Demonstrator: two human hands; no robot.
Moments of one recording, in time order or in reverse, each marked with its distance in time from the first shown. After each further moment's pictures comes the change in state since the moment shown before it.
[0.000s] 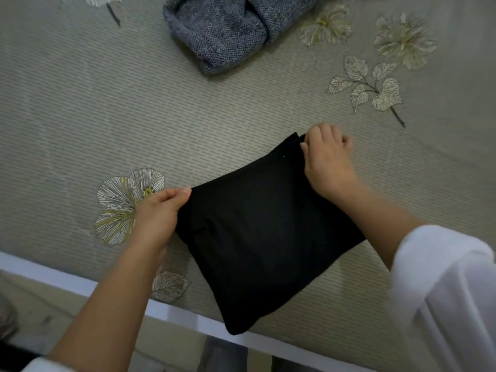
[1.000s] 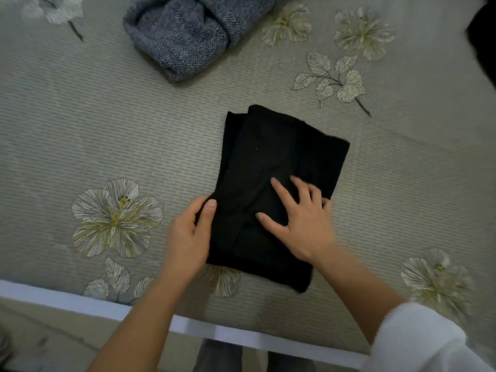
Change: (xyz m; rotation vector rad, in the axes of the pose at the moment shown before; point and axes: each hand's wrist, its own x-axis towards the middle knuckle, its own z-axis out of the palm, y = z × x) left_hand -0.040 -0.029 0.059 0.432 -0.116 0.573; right_hand -0.111 -0.003 0.009 0.050 -0.283 0.168
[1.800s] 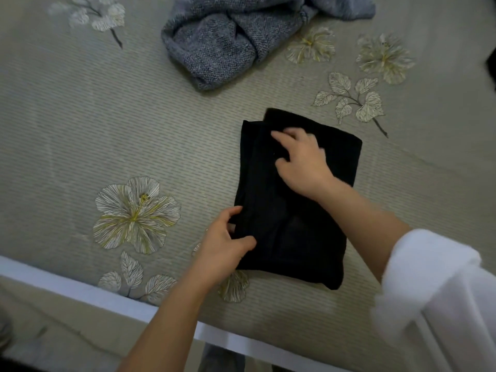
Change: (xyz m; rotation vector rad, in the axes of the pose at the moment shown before) left_hand -0.011 0.020 0.009 -0.307 -0.247 -0.439; right_hand 0.094 -0.045 -0.071 0.299 -0.004 -0.124
